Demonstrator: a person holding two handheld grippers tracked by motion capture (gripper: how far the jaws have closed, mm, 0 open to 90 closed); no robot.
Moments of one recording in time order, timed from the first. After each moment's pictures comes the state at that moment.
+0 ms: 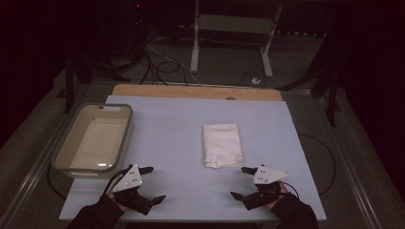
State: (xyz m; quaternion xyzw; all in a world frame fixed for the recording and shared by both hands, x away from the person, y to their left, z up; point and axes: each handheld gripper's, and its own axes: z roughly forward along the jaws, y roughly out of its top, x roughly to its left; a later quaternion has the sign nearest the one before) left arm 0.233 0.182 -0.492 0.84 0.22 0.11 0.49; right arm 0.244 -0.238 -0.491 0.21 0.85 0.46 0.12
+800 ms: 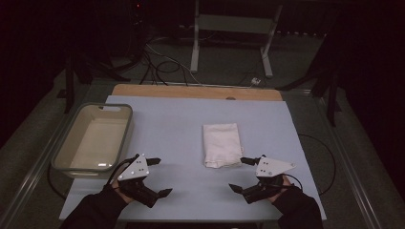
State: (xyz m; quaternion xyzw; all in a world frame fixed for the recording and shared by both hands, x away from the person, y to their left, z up) left arm 0.248 0.161 -0.449 0.85 0.19 0.10 0.48; right arm 0.249 -0.230 -0.443 0.19 0.84 0.48 0.15
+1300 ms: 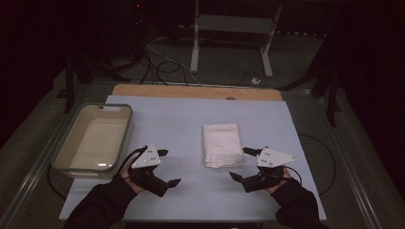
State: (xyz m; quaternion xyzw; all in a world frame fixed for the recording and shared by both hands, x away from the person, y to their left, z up) left arm 0.270 0.137 -0.437 0.86 0.20 0.11 0.46; right arm 0.267 -0.230 -0.435 0.21 0.82 0.49 0.18
